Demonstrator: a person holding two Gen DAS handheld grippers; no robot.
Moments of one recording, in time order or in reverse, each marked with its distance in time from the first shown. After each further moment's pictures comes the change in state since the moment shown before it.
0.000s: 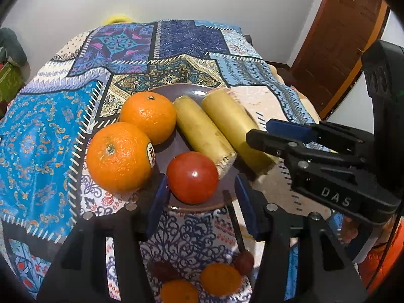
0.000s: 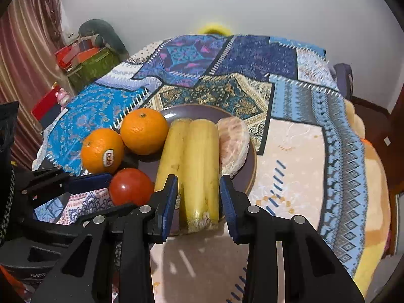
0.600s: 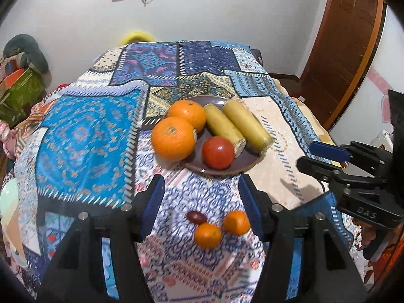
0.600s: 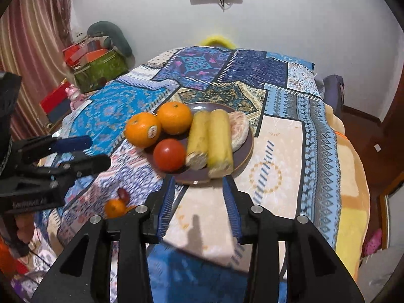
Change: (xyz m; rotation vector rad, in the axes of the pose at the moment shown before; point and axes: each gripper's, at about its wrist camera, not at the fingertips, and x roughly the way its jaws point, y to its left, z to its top) left arm -0.092 0.016 -0.041 -0.015 -0.081 0.087; right arm -0.072 0.038 -0.039 -0.042 -0.040 -0.034
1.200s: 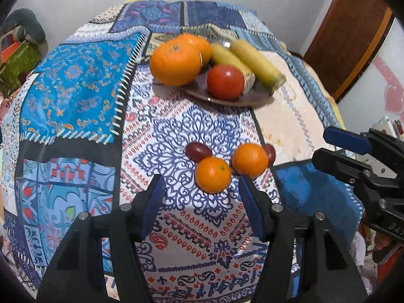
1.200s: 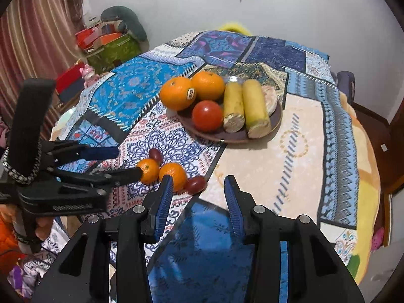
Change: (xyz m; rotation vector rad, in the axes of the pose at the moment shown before) left arm 0.036 0.002 -0.064 -0.032 0.177 -0.019; right arm 0.005 0.039 -0.038 -0.036 0.068 0.046
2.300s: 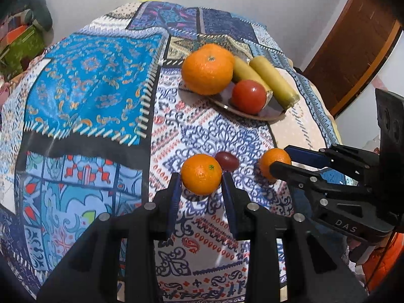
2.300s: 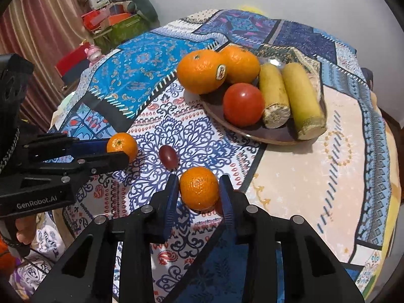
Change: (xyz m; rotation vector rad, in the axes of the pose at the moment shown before) left arm -0.015 0.042 0.003 -0.080 -0.064 -0.055; right arm 0.056 0.026 0.012 -0.042 0.091 0.044
